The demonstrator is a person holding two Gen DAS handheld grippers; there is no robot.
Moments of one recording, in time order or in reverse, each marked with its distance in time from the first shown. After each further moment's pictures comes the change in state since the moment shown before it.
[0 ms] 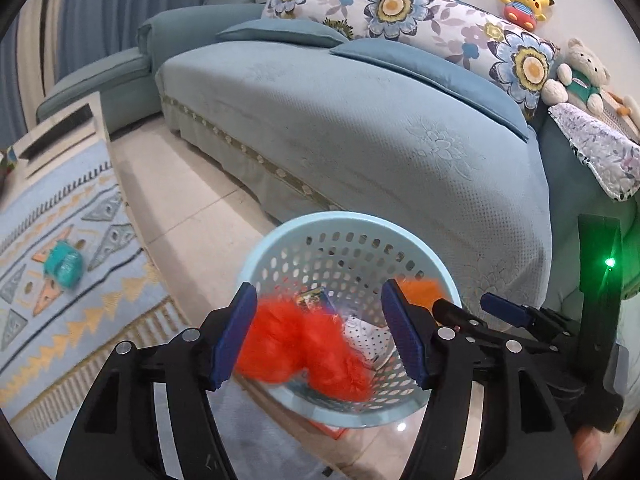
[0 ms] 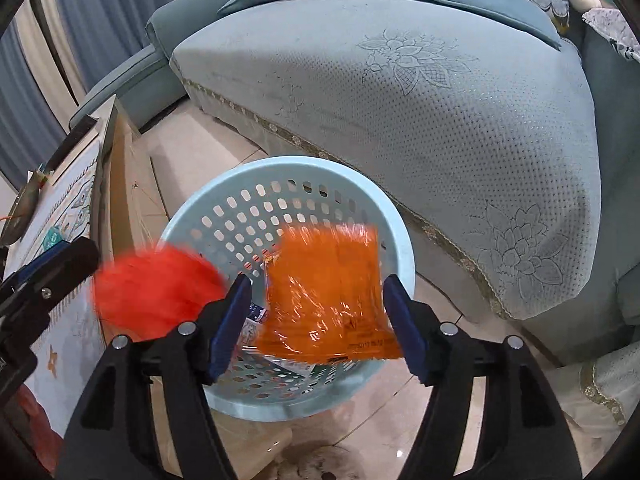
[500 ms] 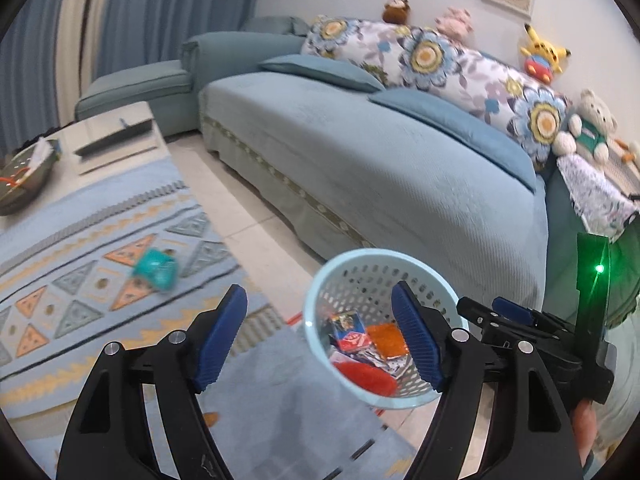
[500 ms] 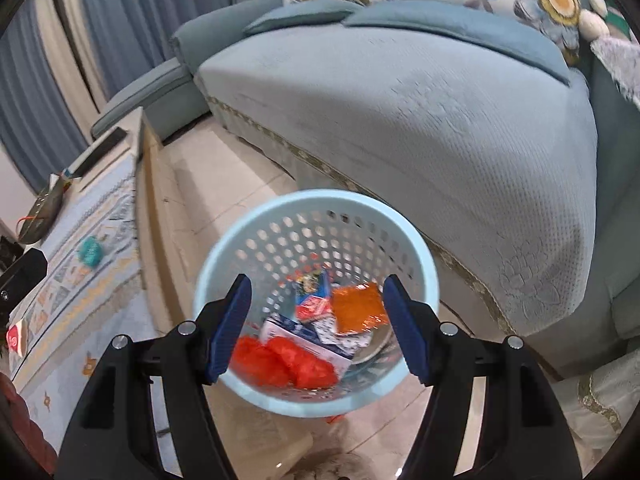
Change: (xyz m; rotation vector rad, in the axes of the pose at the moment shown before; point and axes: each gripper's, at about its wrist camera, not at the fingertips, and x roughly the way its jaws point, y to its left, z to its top) left arm -0.105 0.064 0.002 -0.104 -0.134 0.055; right arm -0.053 0.049 0.010 -0.068 -0.099 0.054
